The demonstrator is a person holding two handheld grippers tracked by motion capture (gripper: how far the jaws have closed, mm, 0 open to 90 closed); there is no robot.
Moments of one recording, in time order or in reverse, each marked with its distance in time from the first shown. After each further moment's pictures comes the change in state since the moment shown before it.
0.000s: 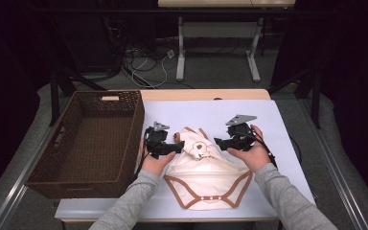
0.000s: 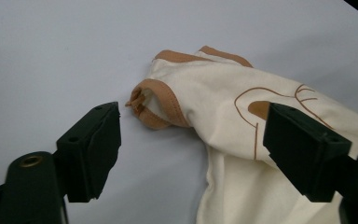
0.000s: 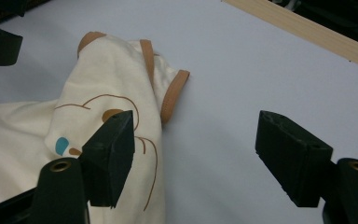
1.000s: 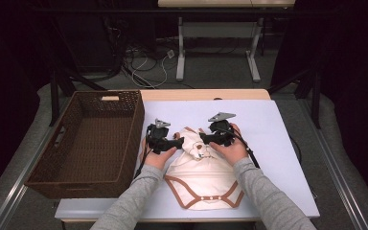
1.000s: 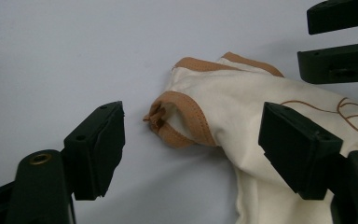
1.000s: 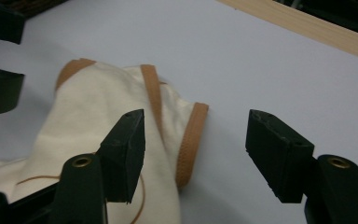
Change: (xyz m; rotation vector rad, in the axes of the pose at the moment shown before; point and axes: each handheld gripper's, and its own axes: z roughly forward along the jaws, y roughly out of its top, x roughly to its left) left arm 0.011 0.002 0.021 -0.006 0.043 0.002; right arm 0.015 0.011 0.067 -0.036 -0.008 0.042
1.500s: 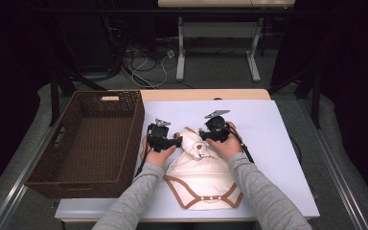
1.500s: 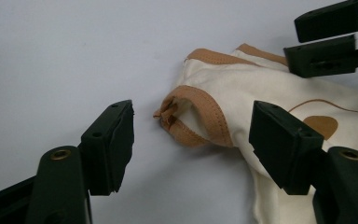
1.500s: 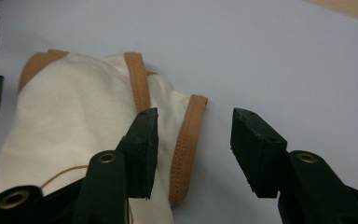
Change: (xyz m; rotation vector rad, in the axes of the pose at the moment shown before) left arm 0.007 0.000 0.010 0.040 0.016 -0.010; right arm -0.003 0.005 0.024 0.102 -0.016 0.055
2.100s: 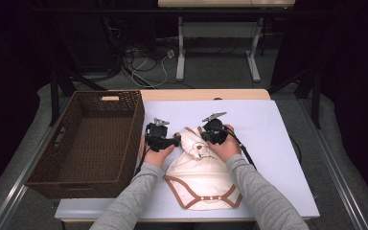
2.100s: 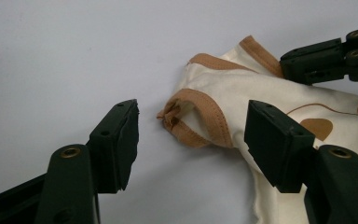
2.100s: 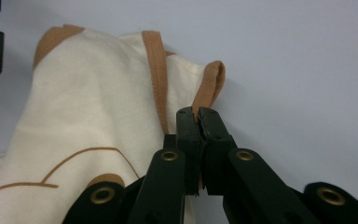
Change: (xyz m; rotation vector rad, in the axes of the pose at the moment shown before) left arm 0.002 0.001 -0.006 -0.008 -0.002 0.001; right arm 0.004 -0.006 0.006 0.038 0.047 -0.031
